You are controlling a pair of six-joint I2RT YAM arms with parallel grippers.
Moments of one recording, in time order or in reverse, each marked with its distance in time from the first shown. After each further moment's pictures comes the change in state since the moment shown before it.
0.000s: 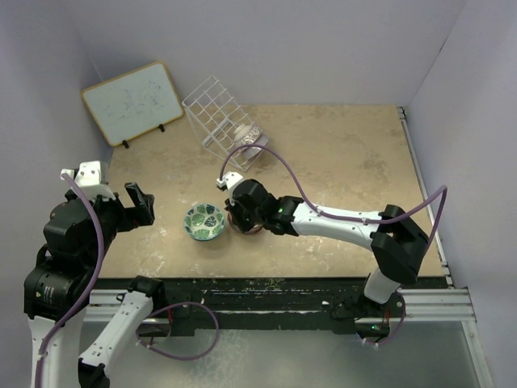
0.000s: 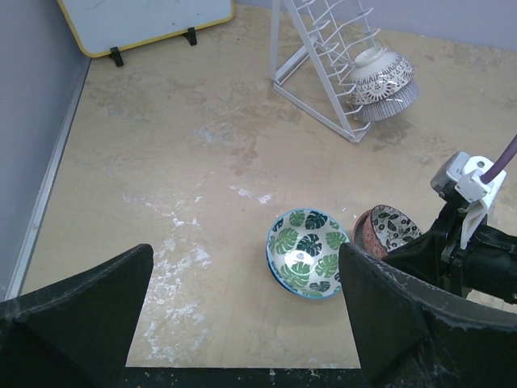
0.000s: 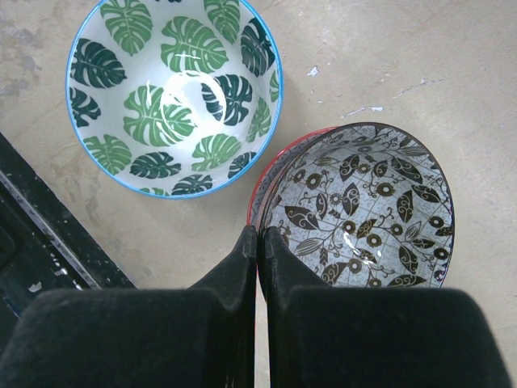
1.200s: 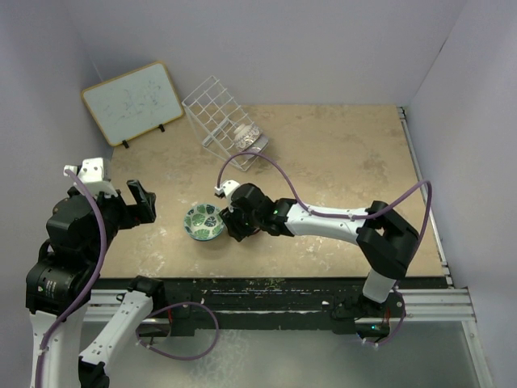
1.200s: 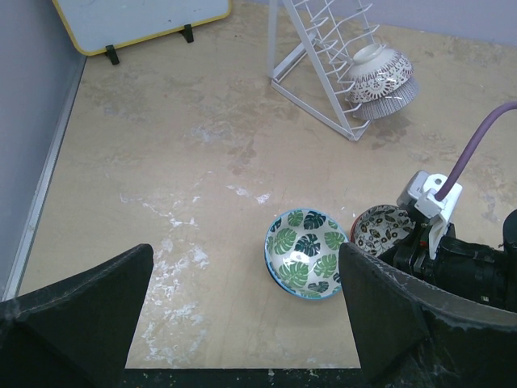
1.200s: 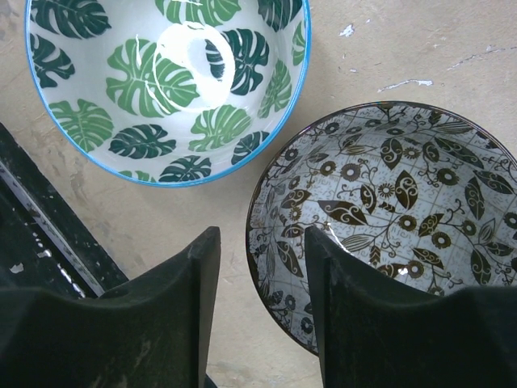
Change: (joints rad) left arm 0.000 0.018 0.001 0.006 0.005 0.000; right arm -0.008 0.069 -0.034 0.035 -0.098 -0.017
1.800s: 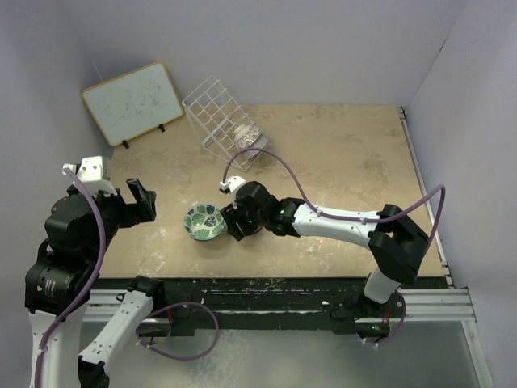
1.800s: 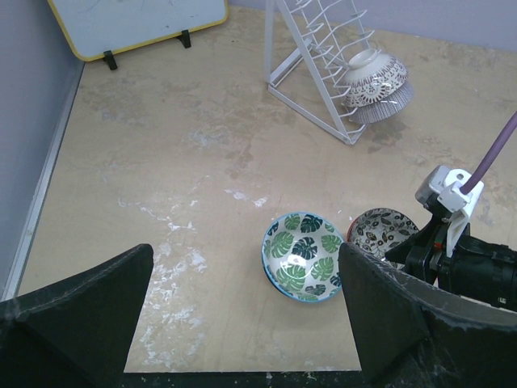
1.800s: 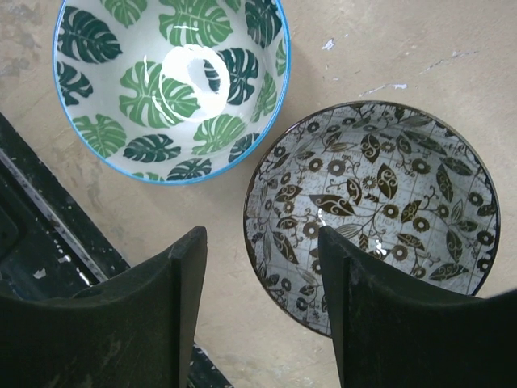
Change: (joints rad) left arm 0.000 0.007 0.013 0.006 0.006 0.000; right arm -0.006 -0.068 -0.019 -0.007 0.026 0.045
